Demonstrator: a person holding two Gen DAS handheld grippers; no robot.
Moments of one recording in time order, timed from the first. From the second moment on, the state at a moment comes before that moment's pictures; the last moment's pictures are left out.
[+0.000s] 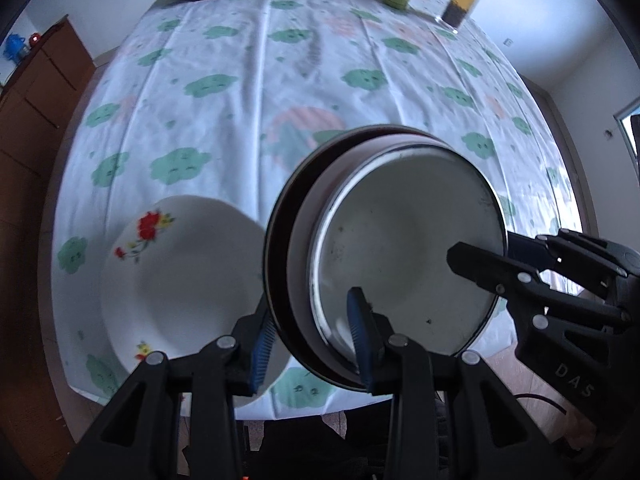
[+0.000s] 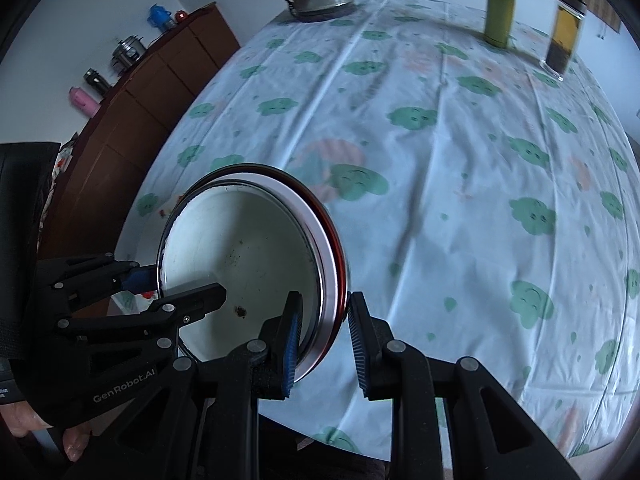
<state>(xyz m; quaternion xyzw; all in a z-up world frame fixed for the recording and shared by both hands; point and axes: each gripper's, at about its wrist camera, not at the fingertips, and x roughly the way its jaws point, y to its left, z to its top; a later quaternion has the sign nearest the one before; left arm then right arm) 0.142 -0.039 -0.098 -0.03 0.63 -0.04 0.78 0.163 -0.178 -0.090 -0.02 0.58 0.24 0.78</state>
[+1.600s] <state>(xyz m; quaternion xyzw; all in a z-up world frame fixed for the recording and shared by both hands) 0.103 0.073 -0.134 -0.08 0.66 0.02 0.75 0.142 -0.051 -0.119 -0.07 0.60 0.29 0.74</state>
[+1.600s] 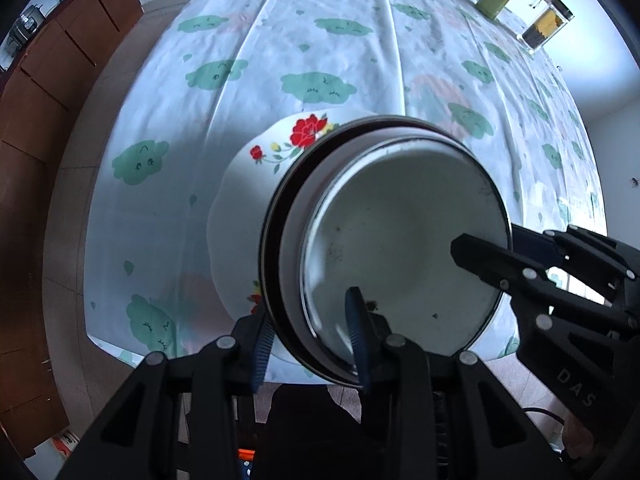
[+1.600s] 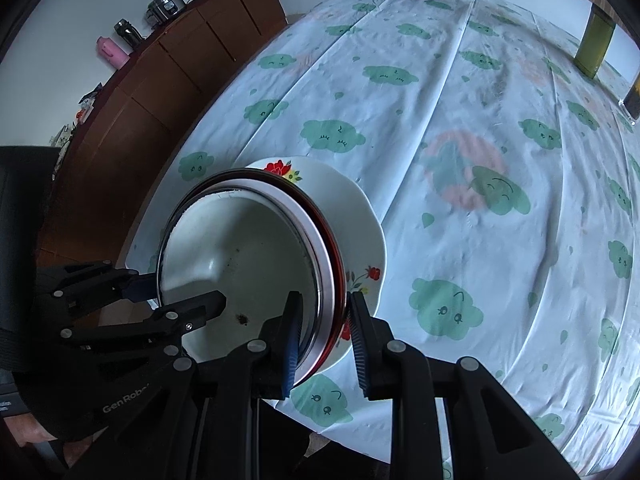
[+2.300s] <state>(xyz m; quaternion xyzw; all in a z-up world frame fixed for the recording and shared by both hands) 0.109 0.083 -0.144 -0.09 0.66 0.03 0.74 0.146 -0.043 -0.132 -0.07 0.60 0.29 0.74</state>
